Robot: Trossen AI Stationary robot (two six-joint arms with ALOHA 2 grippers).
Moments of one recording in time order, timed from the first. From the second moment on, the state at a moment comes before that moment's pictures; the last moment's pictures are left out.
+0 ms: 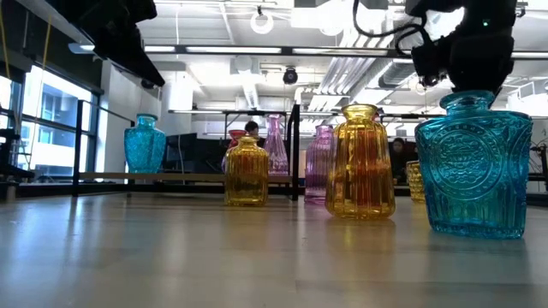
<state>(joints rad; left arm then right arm) -0.05 0.82 0.68 -0.57 -0.38 -0.15 0.09 1.19 0.88 -1.11 0.12 0.68</state>
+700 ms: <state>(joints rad) -0.05 0.82 0.68 -0.56 -0.38 -0.15 0.09 1.19 0.86 -1.05 0.11 0.68</state>
